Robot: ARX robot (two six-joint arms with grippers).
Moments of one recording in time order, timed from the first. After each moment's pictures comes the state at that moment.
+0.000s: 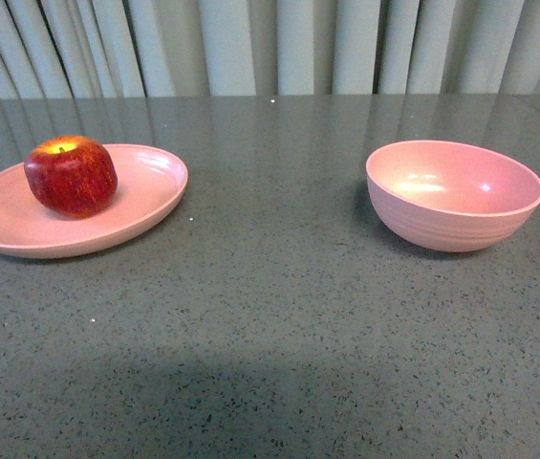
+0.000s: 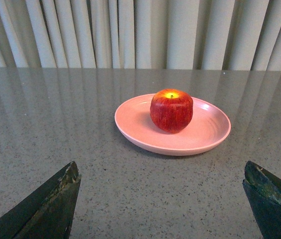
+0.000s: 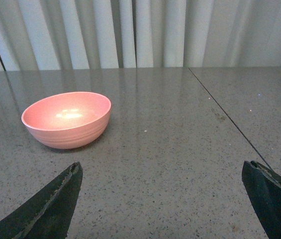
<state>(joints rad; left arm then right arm) 0.00 0.01 0.02 0.00 0.00 -0.01 0.00 0.00 0.01 0.00 0.00 0.01</state>
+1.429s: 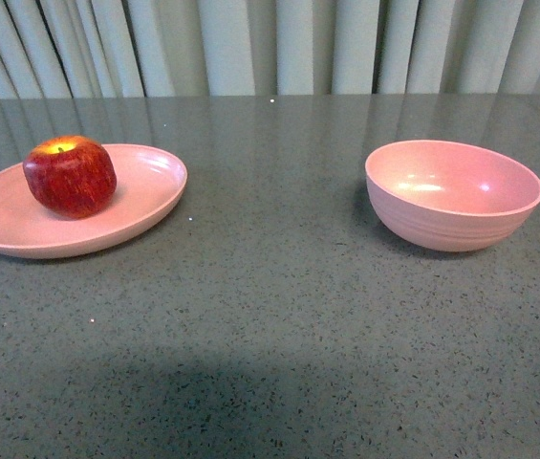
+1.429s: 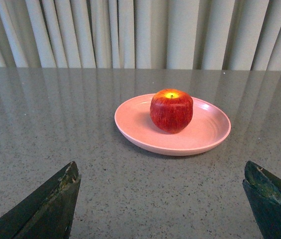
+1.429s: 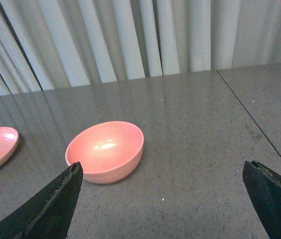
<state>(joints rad) 0.00 0.01 0.02 0.00 0.00 -0.01 0.03 0.40 0.29 0.06 -0.07 0.14</state>
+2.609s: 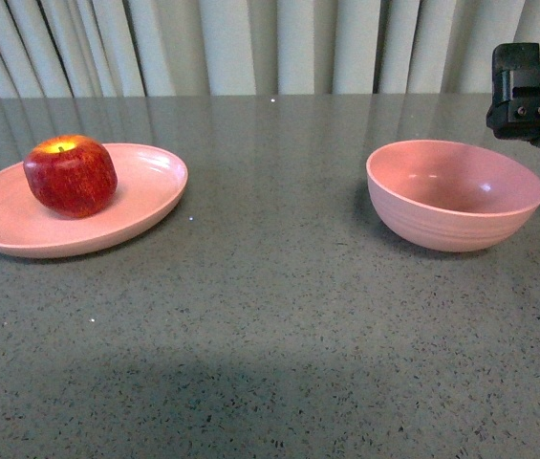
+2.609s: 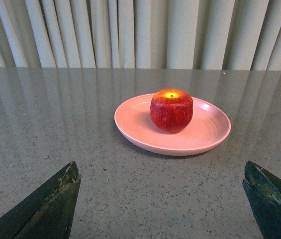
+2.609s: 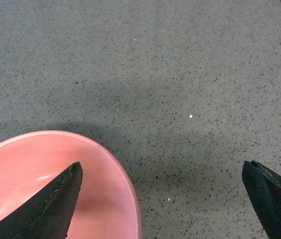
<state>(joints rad) 0.00 0.01 0.02 0.00 0.00 -0.01 0.15 1.66 1.06 0.06 0.10 0.06</state>
